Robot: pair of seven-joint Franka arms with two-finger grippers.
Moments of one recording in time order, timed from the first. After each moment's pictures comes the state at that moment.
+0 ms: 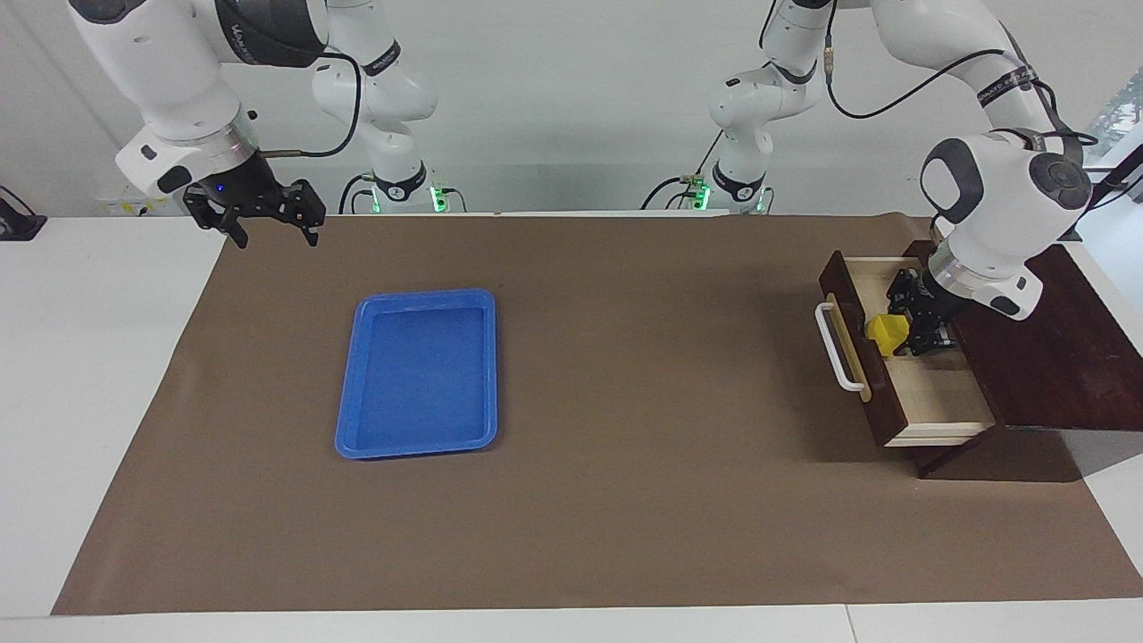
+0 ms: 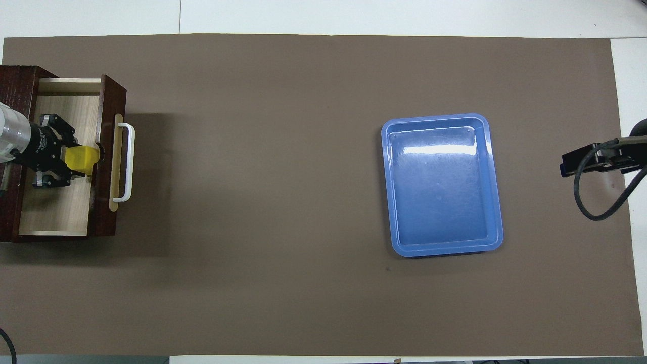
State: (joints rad) left arm 0.25 0.14 -0.19 -1.87 0.02 1.96 -1.47; right arm -0.11 -0.03 0.08 -1.63 -0.03 1.52 -0.05
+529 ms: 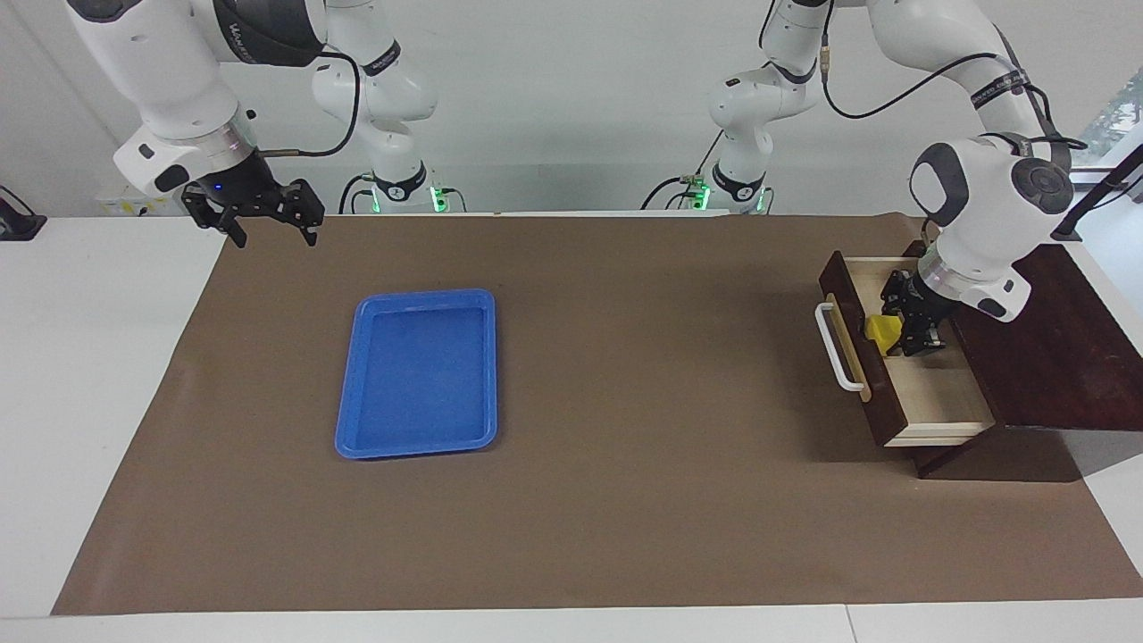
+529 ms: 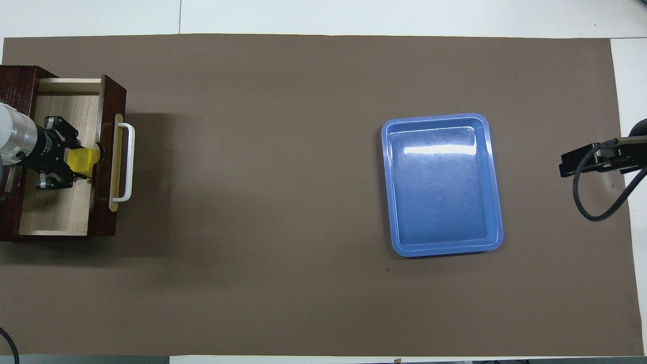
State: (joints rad) left arm 0.25 0.13 -0.20 -1.89 0.05 1.97 -1.47; right arm -0.11 -0.03 0.09 -1.63 -0.03 1.52 -0.04
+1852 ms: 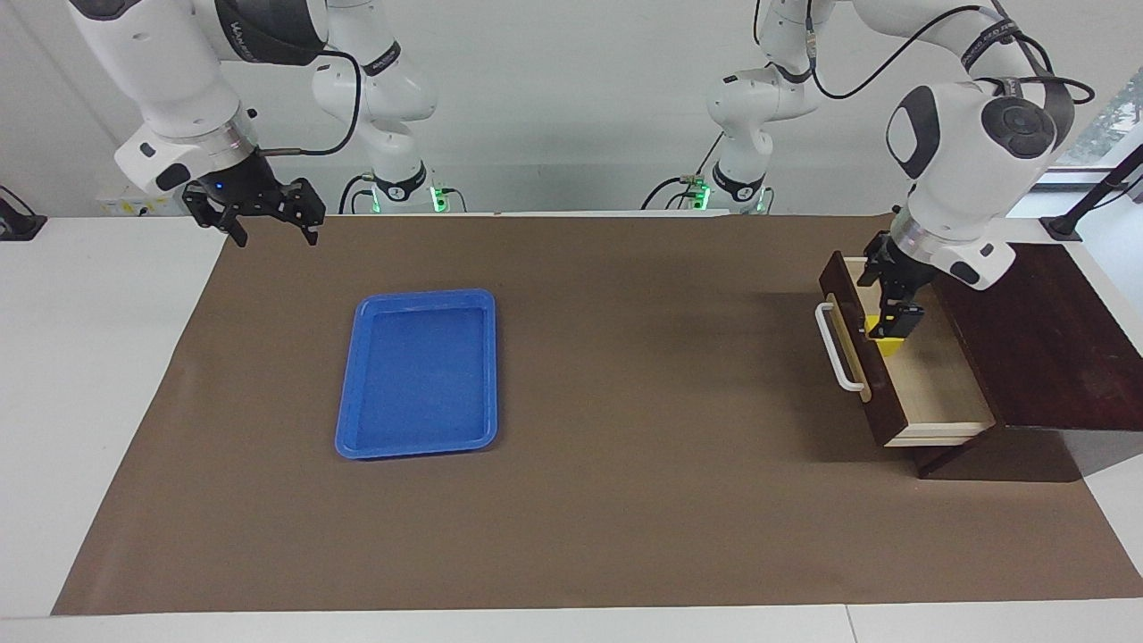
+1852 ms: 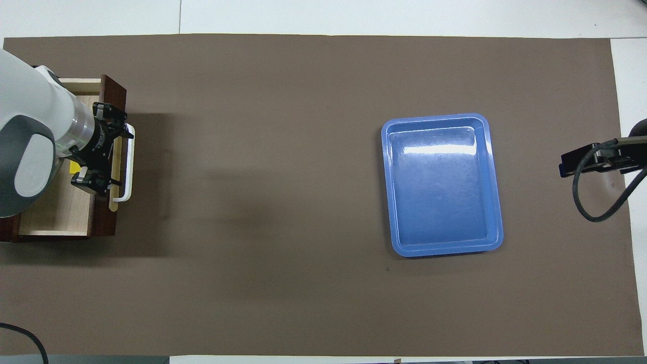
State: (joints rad) left arm 0.03 0.09 -0.22 -1.78 0.08 1.79 -1.55; right arm -0.11 -0.03 0.09 -1.63 -0.03 1.52 -0.04
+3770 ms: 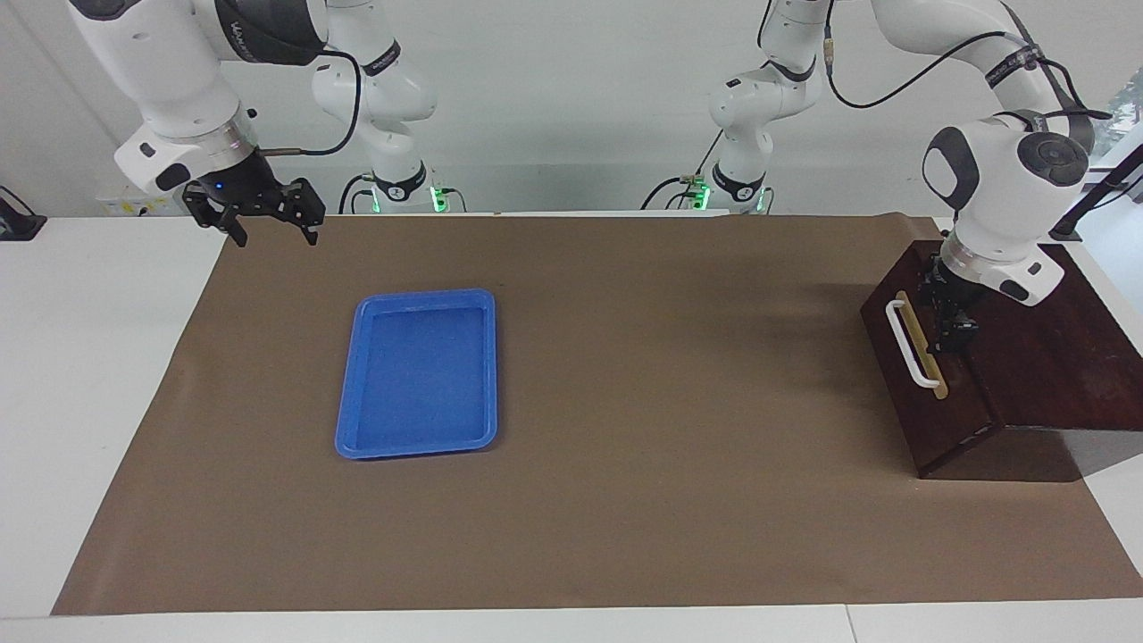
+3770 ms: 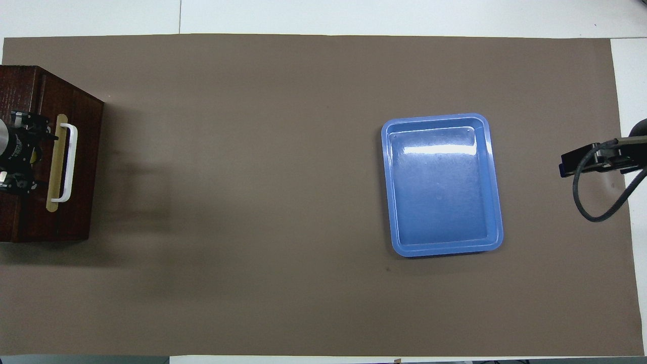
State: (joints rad) left arm 0.29 0.09 -0.20 -1.89 0.17 2.00 -1.32; right arm -0.11 -0.03 0.09 -1.63 -0.03 1.52 -0.04
